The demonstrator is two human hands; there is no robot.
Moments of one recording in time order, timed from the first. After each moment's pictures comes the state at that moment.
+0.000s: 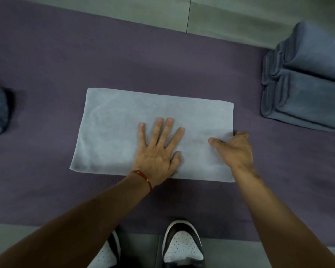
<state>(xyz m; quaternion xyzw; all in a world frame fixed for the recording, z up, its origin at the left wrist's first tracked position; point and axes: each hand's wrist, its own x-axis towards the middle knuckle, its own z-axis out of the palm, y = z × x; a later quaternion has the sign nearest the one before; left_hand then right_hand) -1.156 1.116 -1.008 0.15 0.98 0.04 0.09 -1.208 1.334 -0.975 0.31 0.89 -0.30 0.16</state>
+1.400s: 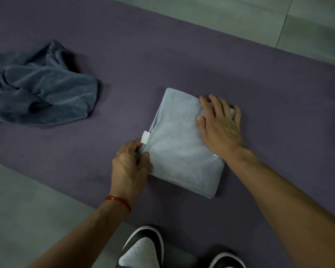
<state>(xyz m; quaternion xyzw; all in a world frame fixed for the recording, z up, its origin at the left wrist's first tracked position) -1.101 0.951 -0.963 -0.32 0.88 0.35 0.00 -1.279 1.133 -1.008 -0.24 0.96 -0.07 0.09</state>
